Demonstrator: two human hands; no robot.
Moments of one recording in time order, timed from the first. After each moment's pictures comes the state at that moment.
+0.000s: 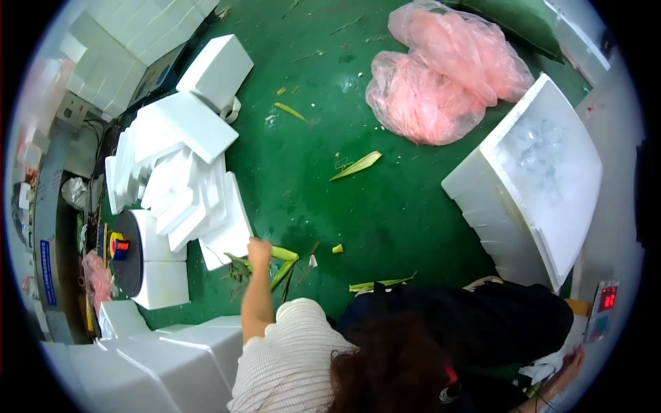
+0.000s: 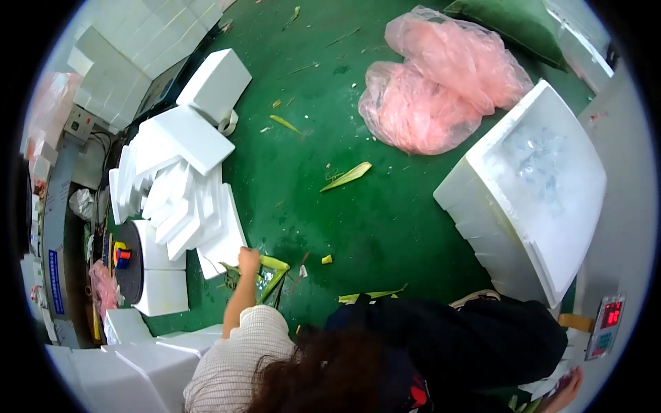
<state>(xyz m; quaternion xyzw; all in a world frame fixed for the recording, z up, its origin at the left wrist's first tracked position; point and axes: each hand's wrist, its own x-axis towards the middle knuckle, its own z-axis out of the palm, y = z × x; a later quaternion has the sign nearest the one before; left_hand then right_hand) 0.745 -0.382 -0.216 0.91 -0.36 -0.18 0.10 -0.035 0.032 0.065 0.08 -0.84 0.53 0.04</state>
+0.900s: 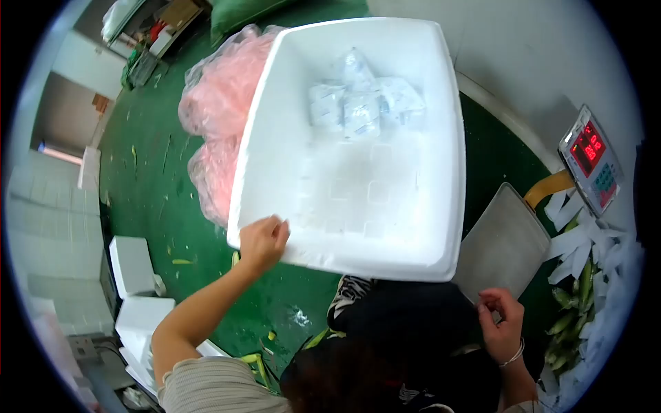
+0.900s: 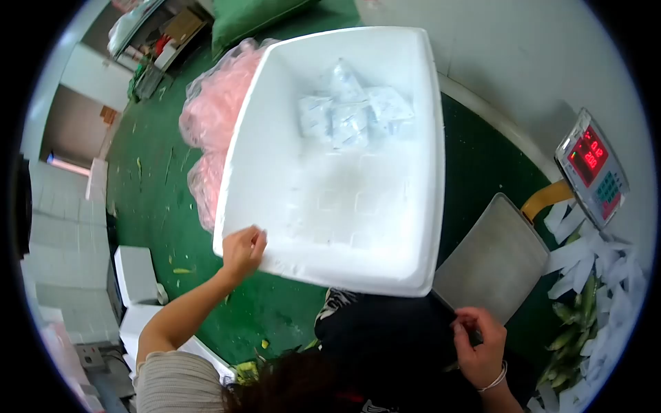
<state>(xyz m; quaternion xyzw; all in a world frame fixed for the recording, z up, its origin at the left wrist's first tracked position) 0.164 -0.494 -0.022 0.26 -0.95 -0.14 0.10 0.004 -0.087 0.056 0.19 -0.84 0.46 -0.22</state>
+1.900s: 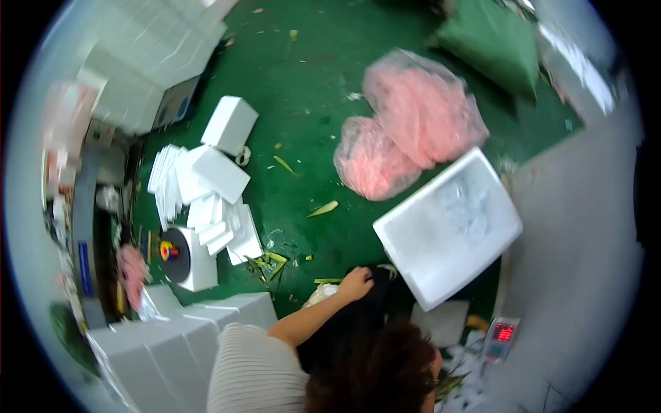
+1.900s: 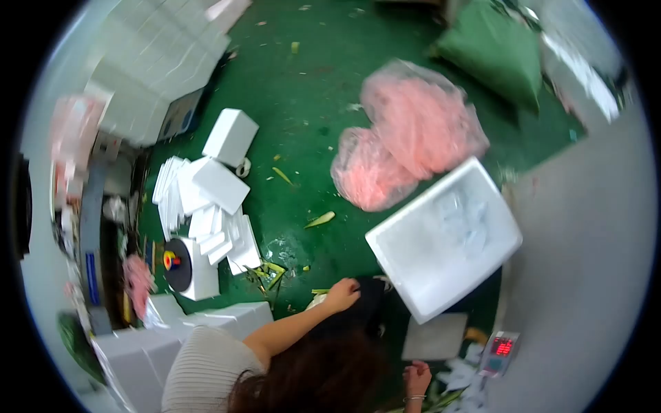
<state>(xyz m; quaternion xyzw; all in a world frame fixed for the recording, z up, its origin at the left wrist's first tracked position) 0.252 -0.395 0.226 0.58 -0.66 -0.47 0.08 0.008 -0.121 0.280 0.04 -0.77 0.39 -0.51</state>
